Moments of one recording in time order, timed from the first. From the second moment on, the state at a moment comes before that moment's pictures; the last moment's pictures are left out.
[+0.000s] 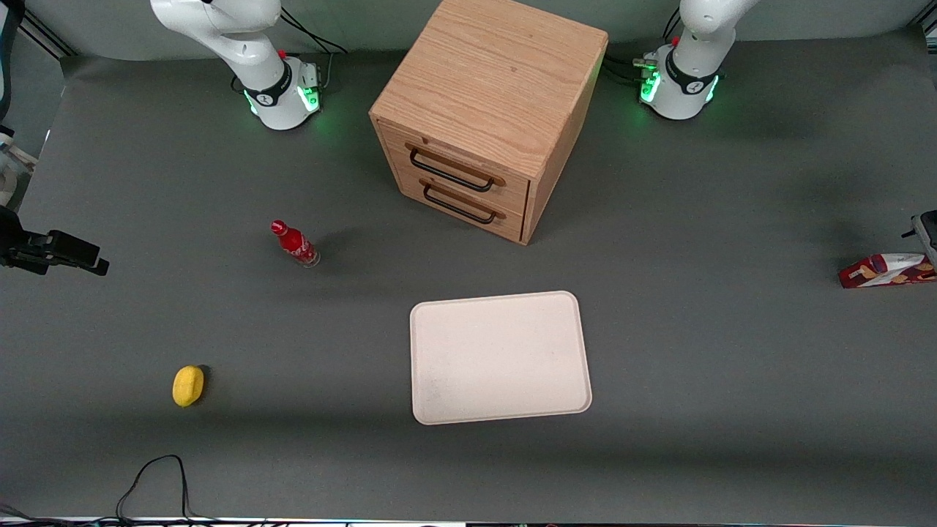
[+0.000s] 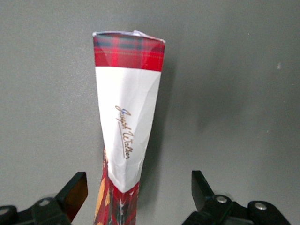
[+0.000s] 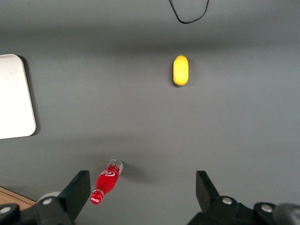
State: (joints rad) arm 0.71 0.50 -0.04 -1.86 0.19 2.33 1.89
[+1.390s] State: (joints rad) arm 0.68 0.25 -0.11 -1.77 0.18 1.94 1.82
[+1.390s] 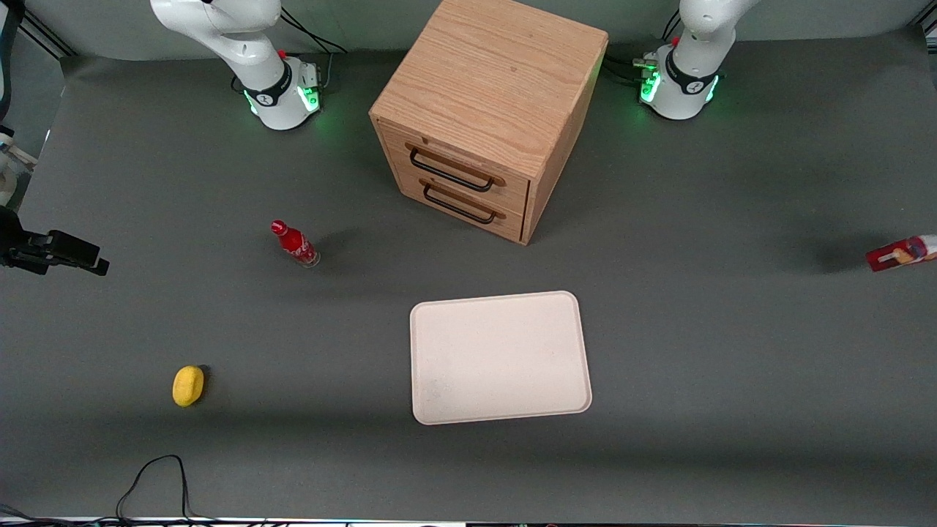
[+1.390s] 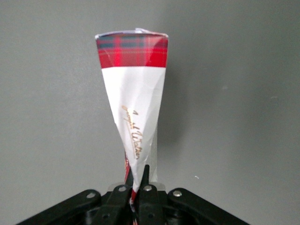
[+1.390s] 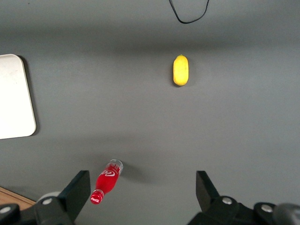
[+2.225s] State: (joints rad) arm 0.46 0.17 -0.16 -1.47 0.17 1.45 1.45
